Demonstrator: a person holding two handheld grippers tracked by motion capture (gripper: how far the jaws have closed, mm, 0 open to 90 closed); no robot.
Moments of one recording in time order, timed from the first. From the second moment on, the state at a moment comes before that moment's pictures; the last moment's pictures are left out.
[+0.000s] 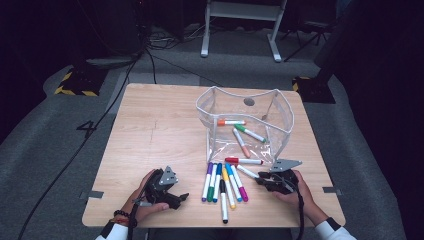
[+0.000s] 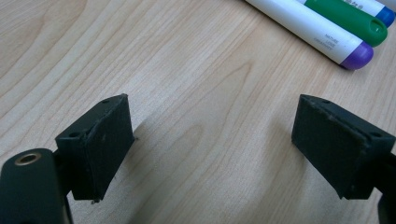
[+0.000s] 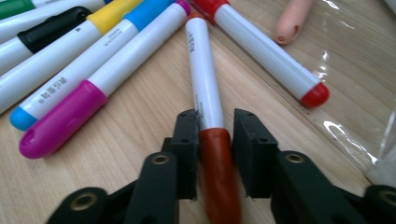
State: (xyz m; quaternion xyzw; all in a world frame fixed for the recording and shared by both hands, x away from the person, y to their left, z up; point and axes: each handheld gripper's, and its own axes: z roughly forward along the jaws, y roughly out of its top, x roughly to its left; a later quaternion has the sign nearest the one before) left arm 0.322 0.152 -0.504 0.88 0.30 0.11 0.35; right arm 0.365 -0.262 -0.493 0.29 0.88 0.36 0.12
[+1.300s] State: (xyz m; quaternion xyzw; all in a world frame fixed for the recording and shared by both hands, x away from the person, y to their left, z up) left arm 0.322 0.152 -0.504 0.88 0.30 0.11 0.35; right arm 0.344 -0.278 -0.376 0.17 0.87 0.43 0.16
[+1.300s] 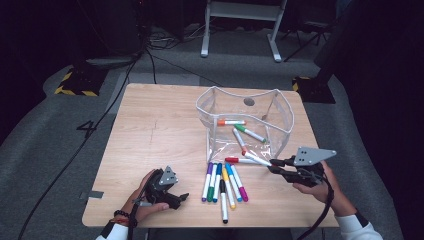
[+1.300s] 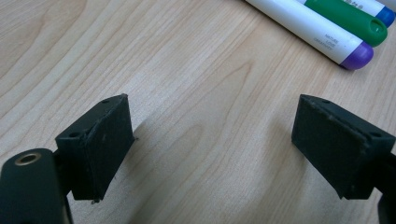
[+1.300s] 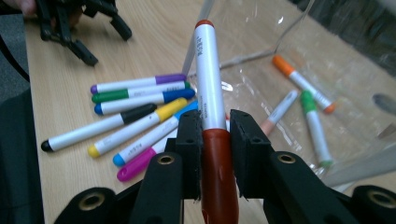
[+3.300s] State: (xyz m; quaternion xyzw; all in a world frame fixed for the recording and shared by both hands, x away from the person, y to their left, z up) left arm 0.322 0.152 -0.504 0.88 0.30 0.11 0.35; right arm 0.482 -0.222 -0.325 0.13 0.96 0.25 0.06
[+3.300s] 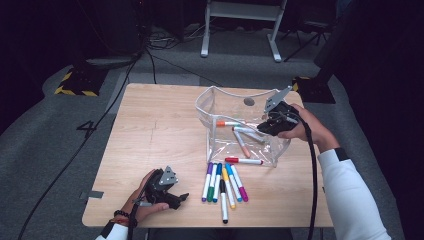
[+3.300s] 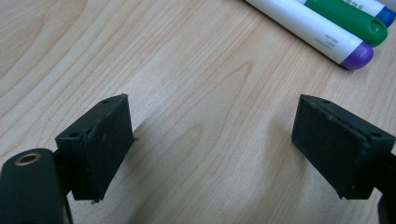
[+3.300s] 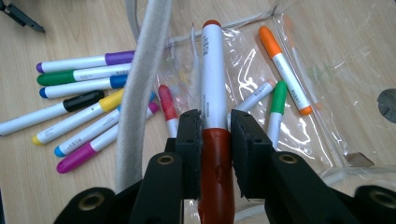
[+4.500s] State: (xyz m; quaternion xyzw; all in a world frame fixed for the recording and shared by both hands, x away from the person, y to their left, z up) left arm 0.321 0.152 -0.504 0.88 0.30 0.11 0.35; right arm 0.399 -0.319 -0.290 0.27 0.82 0.44 0.23
